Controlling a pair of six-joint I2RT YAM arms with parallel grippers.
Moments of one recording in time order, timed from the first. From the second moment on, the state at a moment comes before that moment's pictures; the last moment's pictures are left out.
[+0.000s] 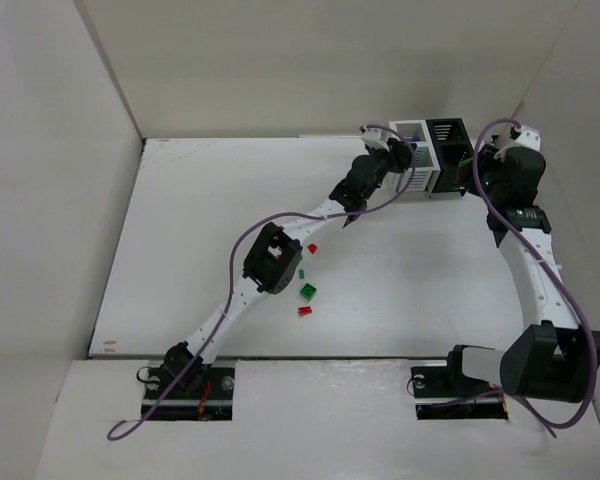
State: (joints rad) left arm -0.78 2.79 2.47 0.58 -0.12 -0.49; right arm -0.13 1.24 1.10 -0.18 -0.03 0.31
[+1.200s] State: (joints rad) left arm -0.47 1.55 1.50 0.23 0.52 -0.26; right arm -0.07 1.46 1.15 -0.11 -1.00 -0.03
